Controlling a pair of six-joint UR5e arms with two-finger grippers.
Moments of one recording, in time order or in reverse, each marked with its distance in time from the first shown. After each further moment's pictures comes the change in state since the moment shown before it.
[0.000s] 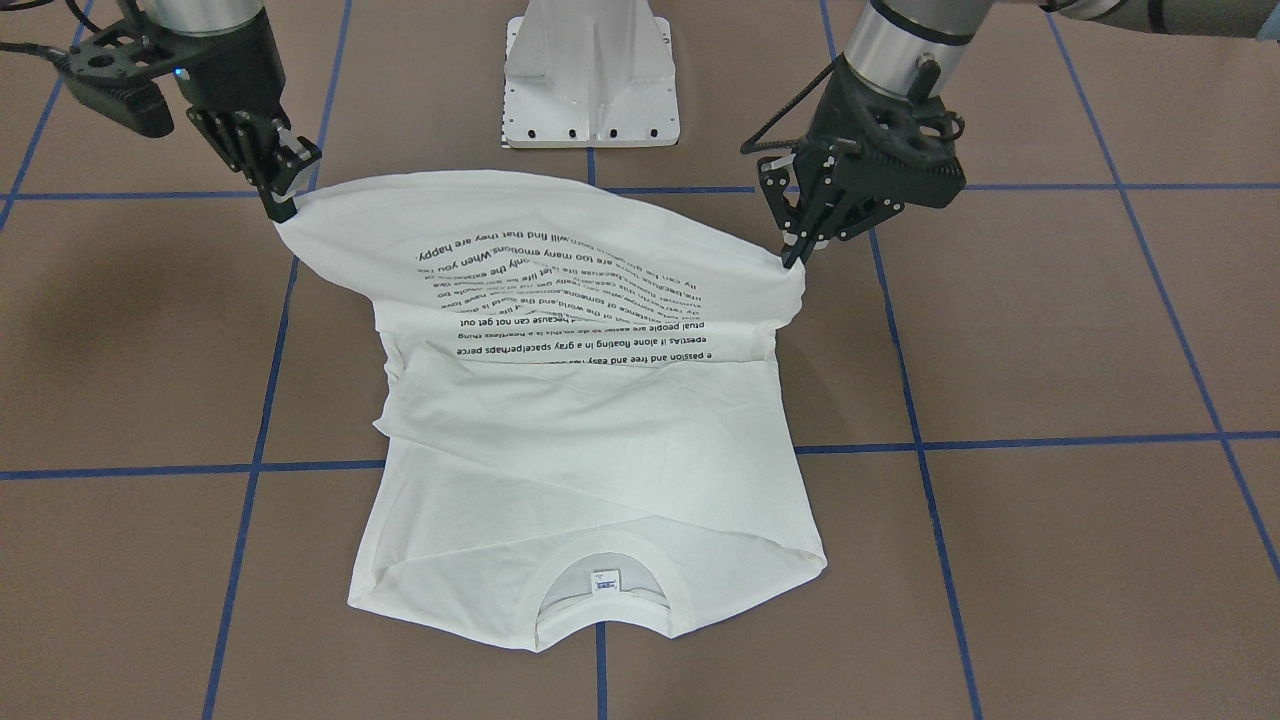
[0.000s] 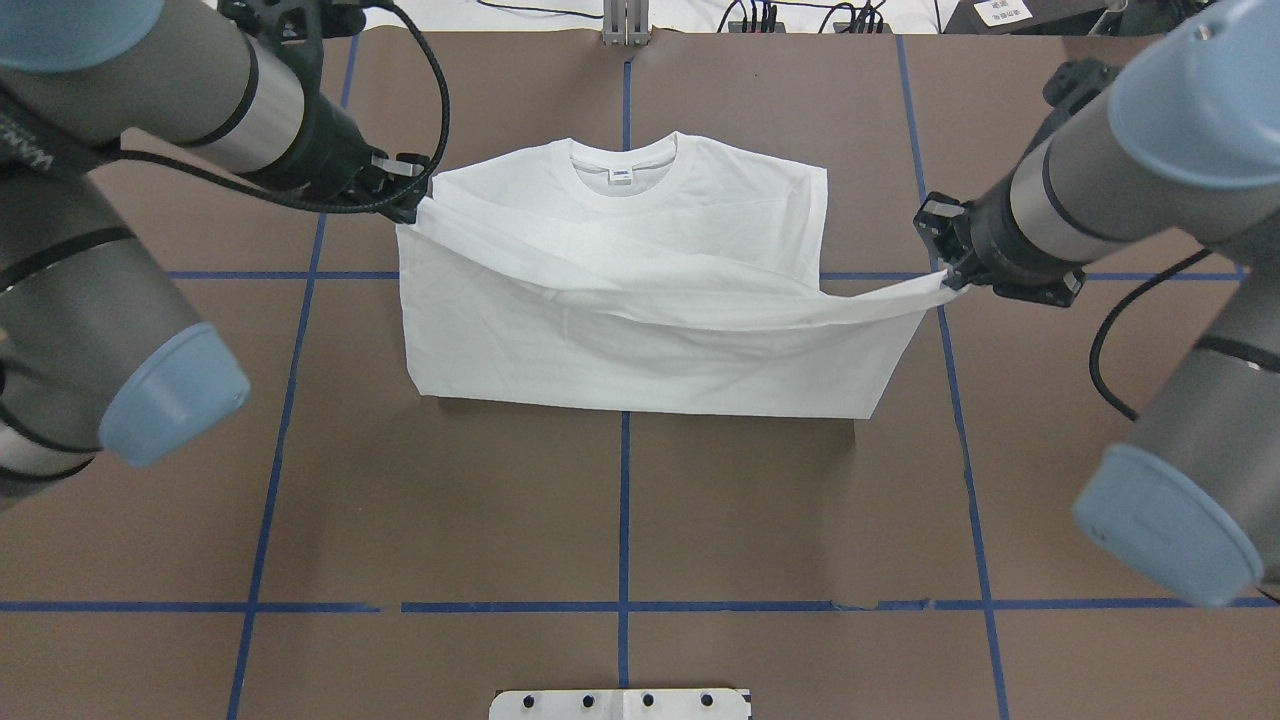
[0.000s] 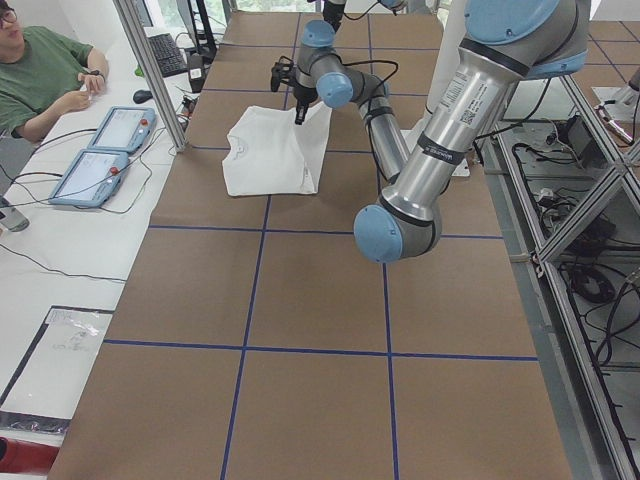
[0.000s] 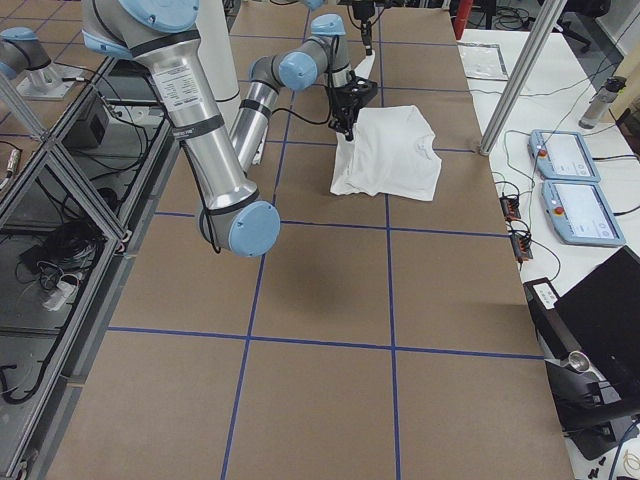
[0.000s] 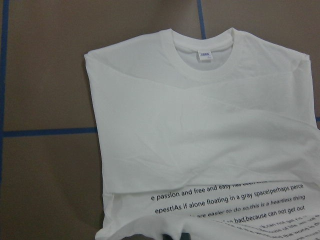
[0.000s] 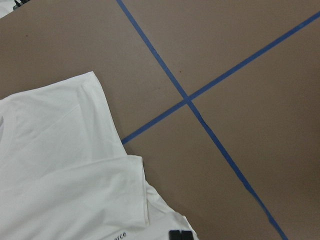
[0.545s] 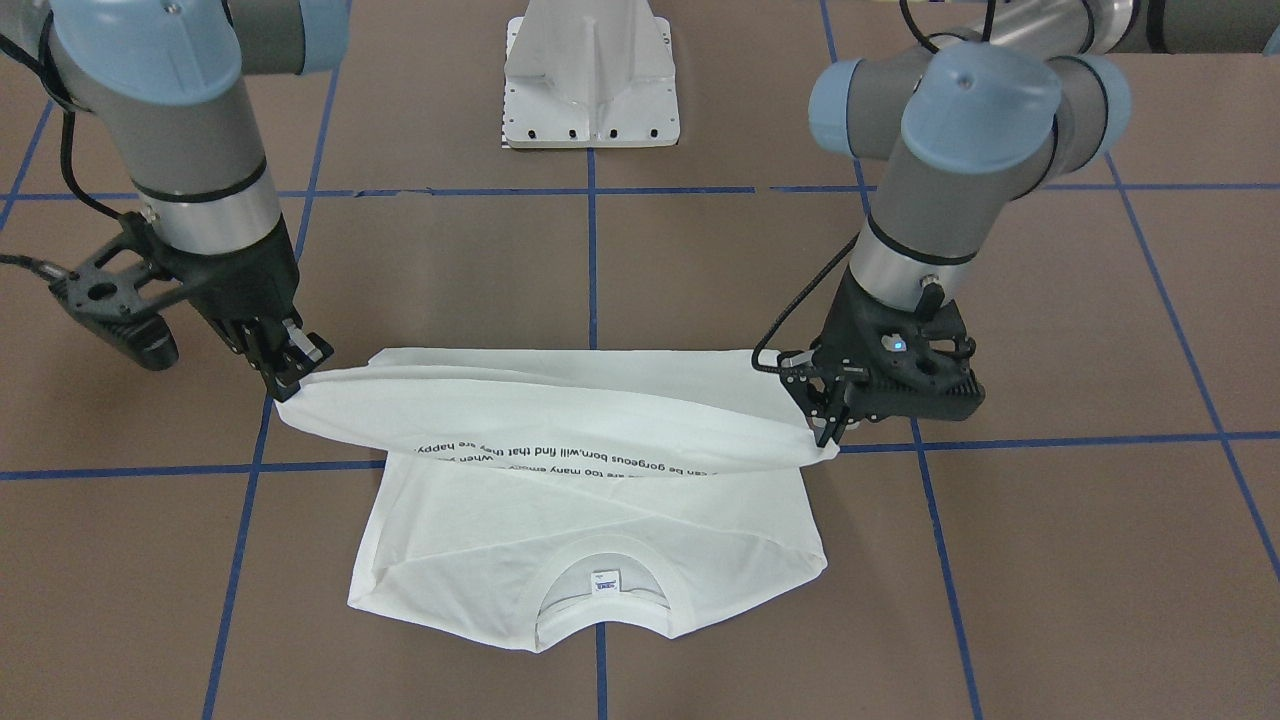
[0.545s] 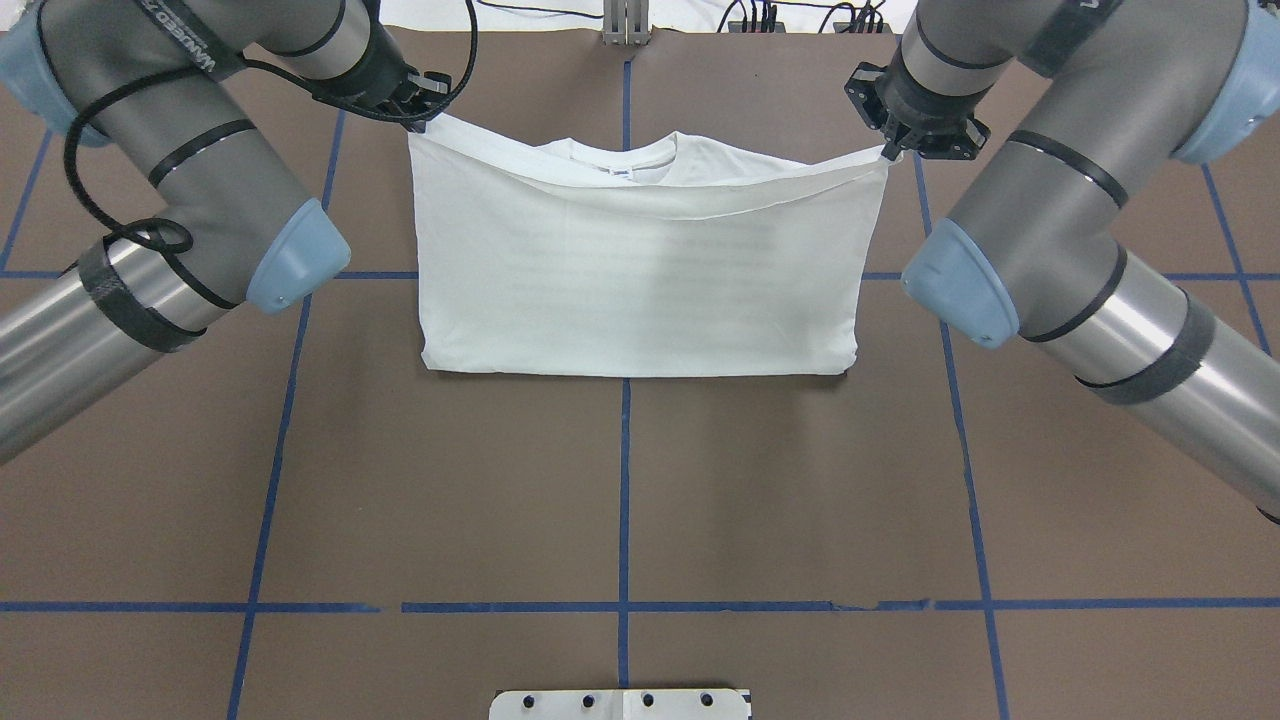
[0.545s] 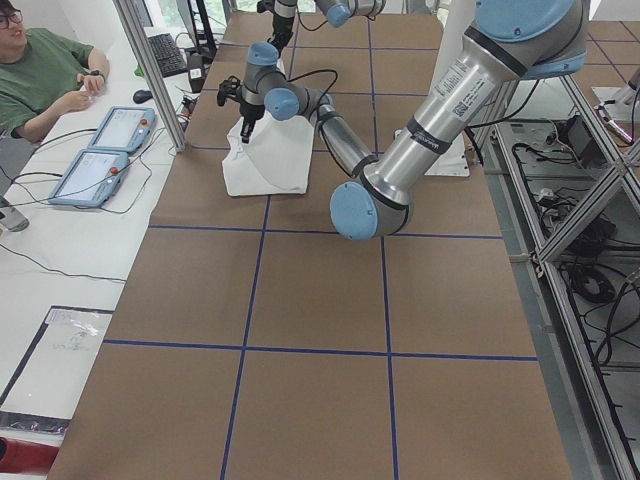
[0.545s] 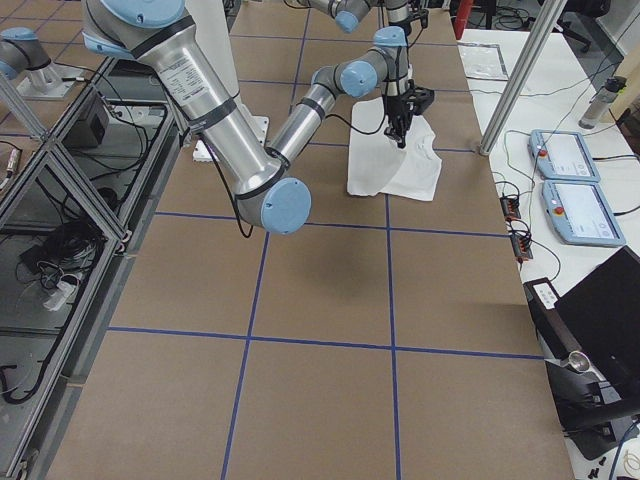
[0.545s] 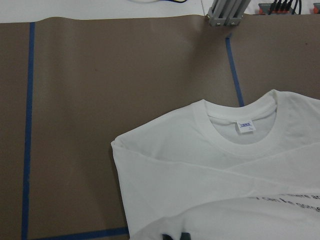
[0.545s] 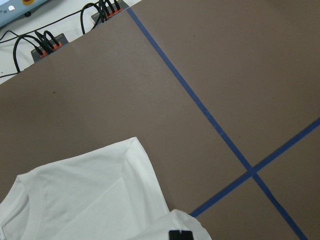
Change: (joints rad) left arm -0.051 -0.119 0.418 -0.221 0.094 0.093; right arm 0.092 0.212 -0.470 0.222 0.000 -0.064
